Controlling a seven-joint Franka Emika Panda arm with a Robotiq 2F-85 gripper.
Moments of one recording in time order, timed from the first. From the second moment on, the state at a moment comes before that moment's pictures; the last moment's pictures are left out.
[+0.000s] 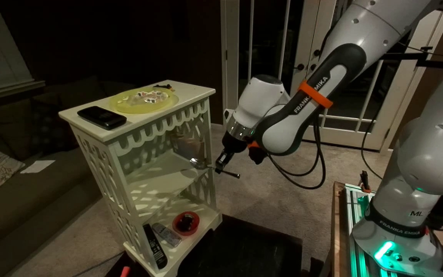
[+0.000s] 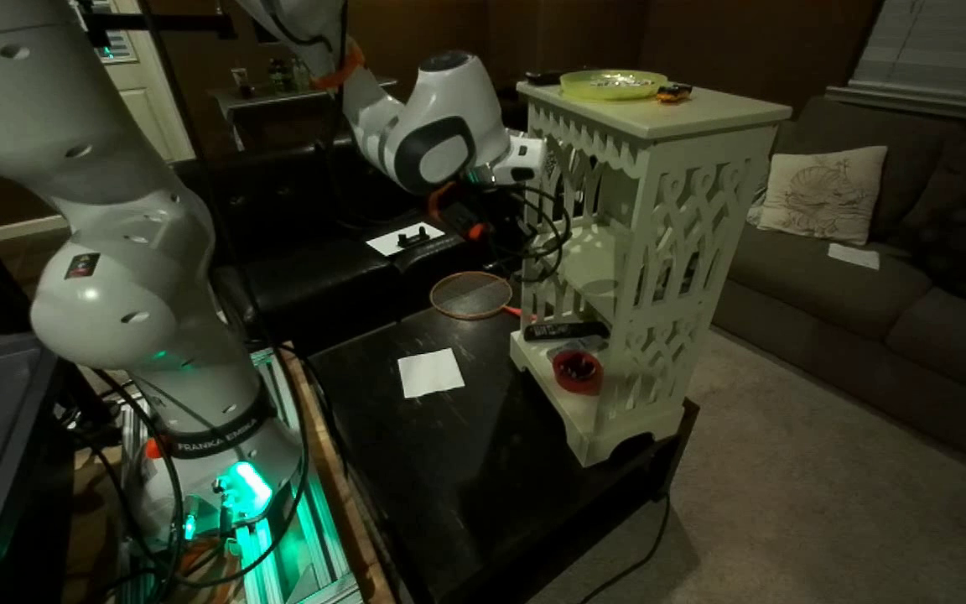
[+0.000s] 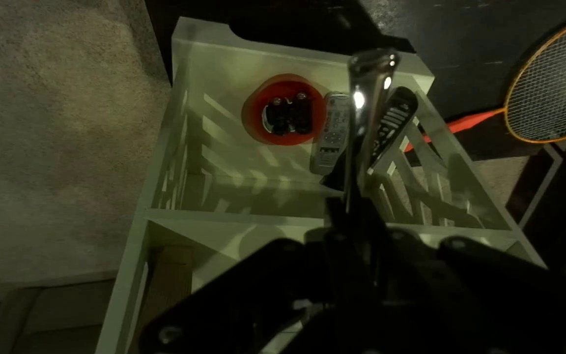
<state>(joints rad) -0.22 -0.11 0.36 -2.67 0.09 3.01 0.07</state>
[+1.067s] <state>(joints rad) -0.27 0.21 0.39 -2.26 -0.57 2.93 0.71</state>
